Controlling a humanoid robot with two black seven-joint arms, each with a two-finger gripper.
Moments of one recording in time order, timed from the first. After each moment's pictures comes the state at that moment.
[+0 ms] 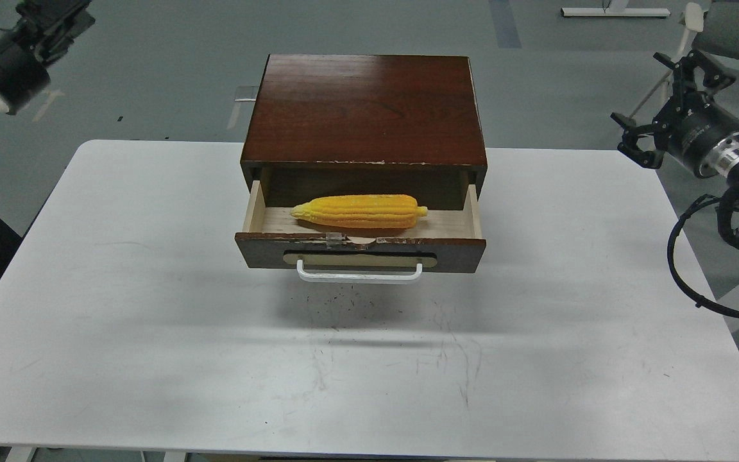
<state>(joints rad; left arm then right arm) -0.91 0.93 -0.53 -1.29 1.28 0.33 -0.49 0.91 -0.62 0.36 0.63 0.24 0.45 0.14</state>
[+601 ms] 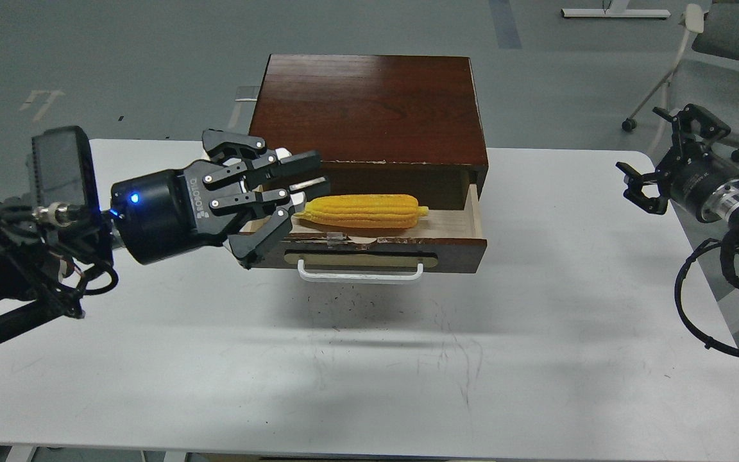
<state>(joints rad) -0.89 0.92 -0.29 -1.69 1.97 0.46 -0.49 0.82 -0.63 0.35 0.62 0.23 0.44 0.14</state>
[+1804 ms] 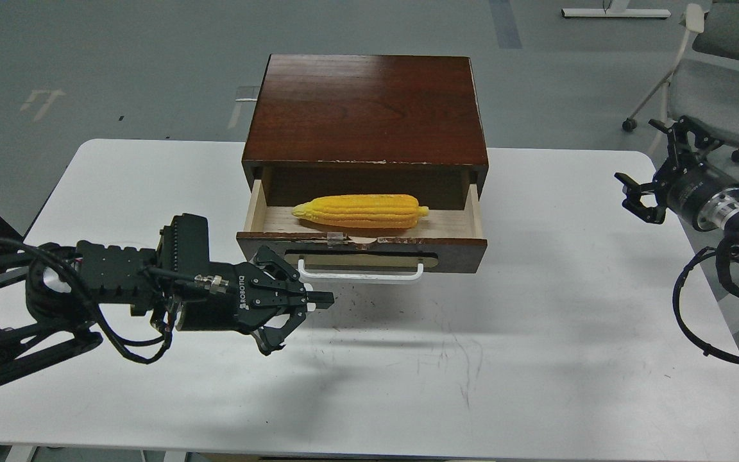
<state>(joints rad) -0.86 0.81 -0.20 -1.62 2.18 0.02 -0.49 0.81 -0.62 0.34 0.62 0.22 0.42 0.14</state>
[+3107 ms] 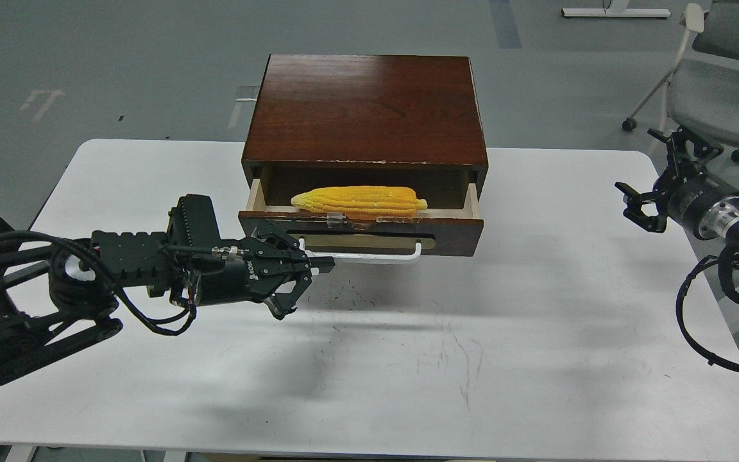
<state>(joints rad) -0.83 0.72 -0.27 -1.49 2.18 0.03 -0.37 0.79 -0.63 0.34 0.63 0.20 0.43 0.14</state>
